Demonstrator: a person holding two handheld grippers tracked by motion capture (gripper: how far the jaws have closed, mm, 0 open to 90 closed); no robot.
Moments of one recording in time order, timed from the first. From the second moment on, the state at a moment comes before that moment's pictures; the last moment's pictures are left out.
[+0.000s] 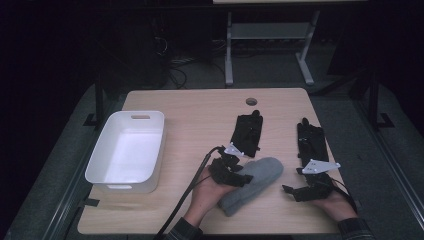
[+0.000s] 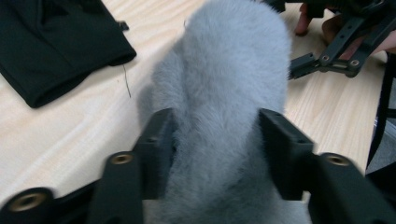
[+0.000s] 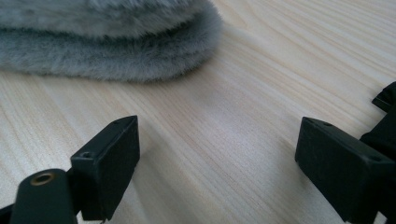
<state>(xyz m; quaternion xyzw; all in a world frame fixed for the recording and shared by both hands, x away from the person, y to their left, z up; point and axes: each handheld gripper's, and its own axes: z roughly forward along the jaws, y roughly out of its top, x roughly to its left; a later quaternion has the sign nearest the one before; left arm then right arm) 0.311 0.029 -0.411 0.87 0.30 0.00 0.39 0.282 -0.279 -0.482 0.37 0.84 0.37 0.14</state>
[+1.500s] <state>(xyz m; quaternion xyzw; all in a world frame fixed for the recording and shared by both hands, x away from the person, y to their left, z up) 0.352 0.023 -0.459 0.90 0.21 -0.07 0.36 0.283 -0.279 -0.482 0.37 0.84 0.37 0.14</state>
